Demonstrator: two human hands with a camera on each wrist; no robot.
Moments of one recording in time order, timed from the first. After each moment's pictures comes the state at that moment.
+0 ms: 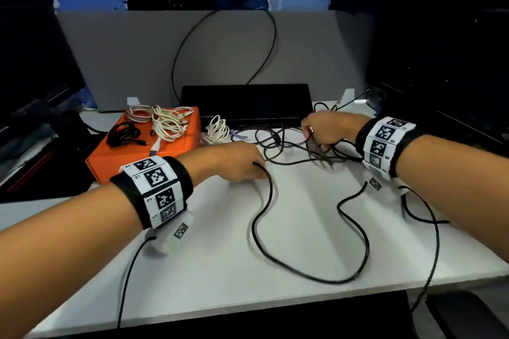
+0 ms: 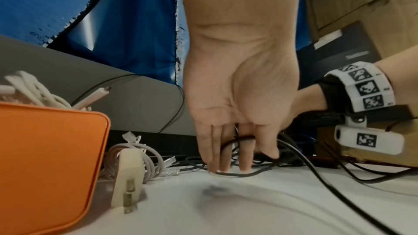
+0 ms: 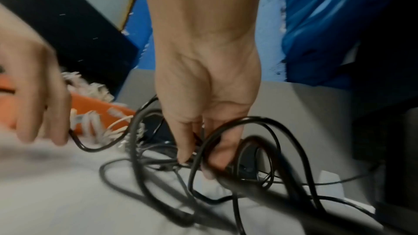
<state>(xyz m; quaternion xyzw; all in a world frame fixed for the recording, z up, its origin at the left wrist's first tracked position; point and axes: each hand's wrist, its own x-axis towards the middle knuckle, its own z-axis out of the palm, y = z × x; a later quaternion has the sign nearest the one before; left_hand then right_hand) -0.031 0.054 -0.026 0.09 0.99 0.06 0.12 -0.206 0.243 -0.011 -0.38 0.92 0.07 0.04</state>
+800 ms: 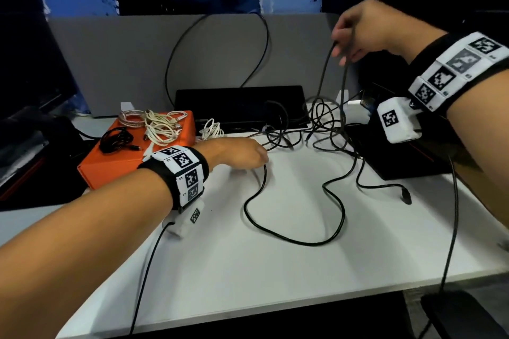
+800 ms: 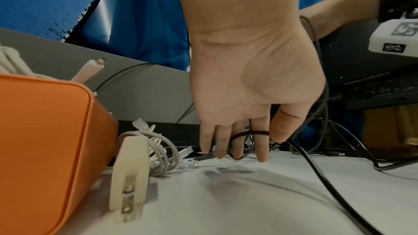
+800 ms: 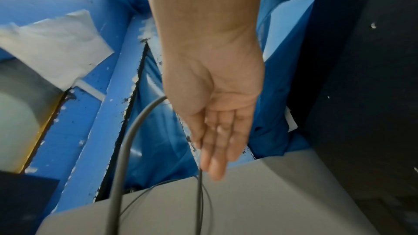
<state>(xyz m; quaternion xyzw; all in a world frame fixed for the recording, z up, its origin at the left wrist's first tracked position) -0.068 0.065 -0.018 0.01 0.98 0.08 0.17 -0.221 0.293 0.141 -0.28 0.87 -0.40 -0.11</state>
